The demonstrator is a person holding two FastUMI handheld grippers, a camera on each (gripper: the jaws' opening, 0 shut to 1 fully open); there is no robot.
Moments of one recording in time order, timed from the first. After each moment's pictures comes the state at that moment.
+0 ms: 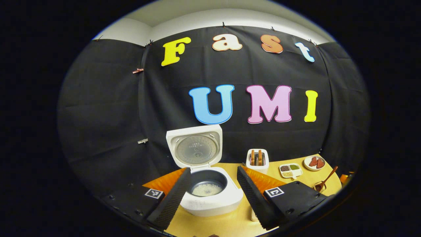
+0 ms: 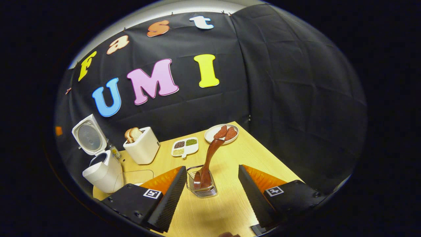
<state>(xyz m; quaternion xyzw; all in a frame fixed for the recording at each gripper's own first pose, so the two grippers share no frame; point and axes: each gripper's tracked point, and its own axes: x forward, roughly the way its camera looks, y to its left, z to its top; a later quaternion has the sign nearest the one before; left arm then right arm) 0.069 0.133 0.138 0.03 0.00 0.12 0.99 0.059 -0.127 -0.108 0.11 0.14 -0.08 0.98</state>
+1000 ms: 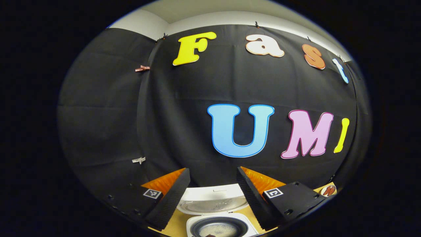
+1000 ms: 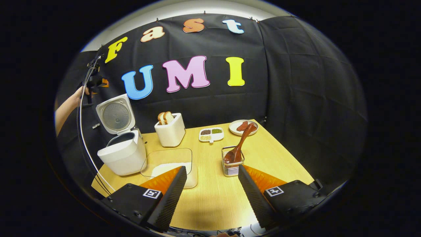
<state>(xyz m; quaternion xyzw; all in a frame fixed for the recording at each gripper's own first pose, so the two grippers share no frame) 0.282 0.289 0.240 -0.01 -0.03 0.16 0.99 -0.020 -0.004 -0.105 0.06 0.16 -0.02 0.99</state>
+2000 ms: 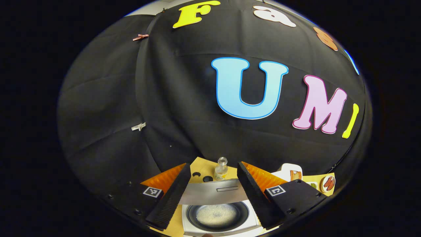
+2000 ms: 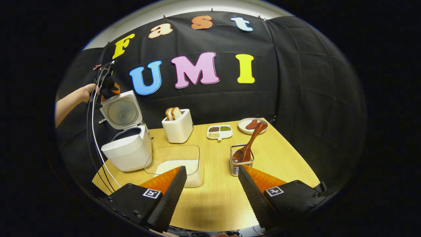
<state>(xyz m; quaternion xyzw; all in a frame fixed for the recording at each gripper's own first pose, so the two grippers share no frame) 0.275 0.276 0.142 -0.05 0.14 0.19 0.97 -0.001 0.009 -0.116 0.06 0.17 0.02 0.98</state>
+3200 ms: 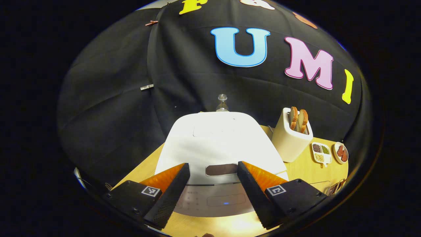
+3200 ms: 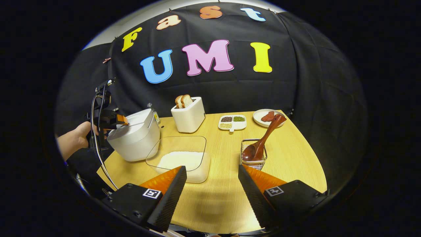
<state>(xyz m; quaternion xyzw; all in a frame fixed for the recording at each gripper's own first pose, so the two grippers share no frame) 0.186 0.199 -0.082 -0.06 0.20 0.20 0.96 0.014 0.004 -0.150 0.05 0.22 0.11 0.97</state>
